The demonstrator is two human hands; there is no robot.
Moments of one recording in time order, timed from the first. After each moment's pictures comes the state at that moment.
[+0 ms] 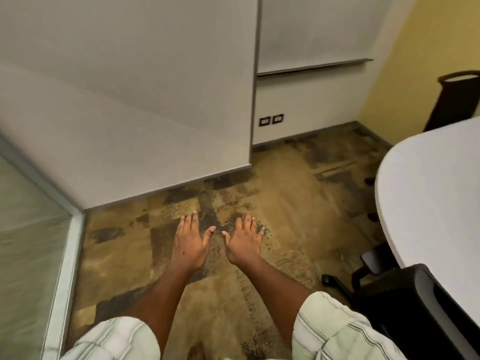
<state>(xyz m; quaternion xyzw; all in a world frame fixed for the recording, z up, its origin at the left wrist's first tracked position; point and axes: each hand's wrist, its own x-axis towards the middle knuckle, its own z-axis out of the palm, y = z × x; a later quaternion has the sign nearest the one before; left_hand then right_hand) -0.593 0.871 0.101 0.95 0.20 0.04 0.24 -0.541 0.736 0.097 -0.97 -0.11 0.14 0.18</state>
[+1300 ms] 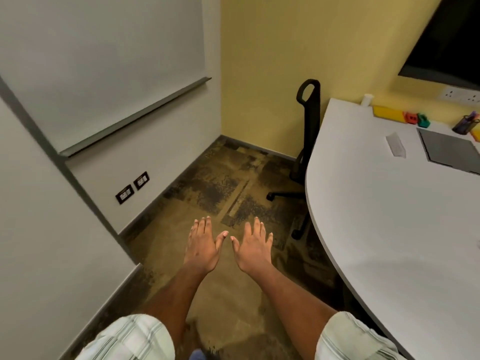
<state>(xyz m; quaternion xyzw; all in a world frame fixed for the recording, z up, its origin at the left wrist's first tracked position) 0.138 0.713 0.093 0.95 -0.19 -0.05 0.23 0.072 0.588 0.102 -0.95 0.24 0.05 0.17</state>
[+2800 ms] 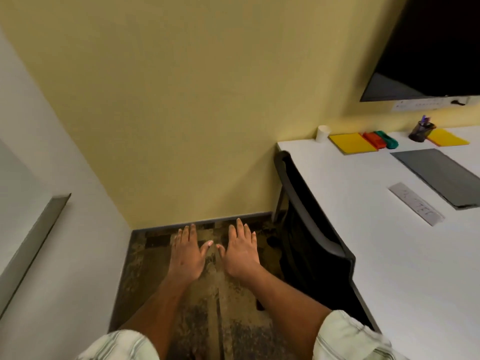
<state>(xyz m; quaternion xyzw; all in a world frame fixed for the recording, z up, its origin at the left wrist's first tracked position) 0.987 0.175 0.111 0.88 -0.44 -0.11 0.15 0.860 0.100 0.127 -0.87 0.45 0.00 0.20</state>
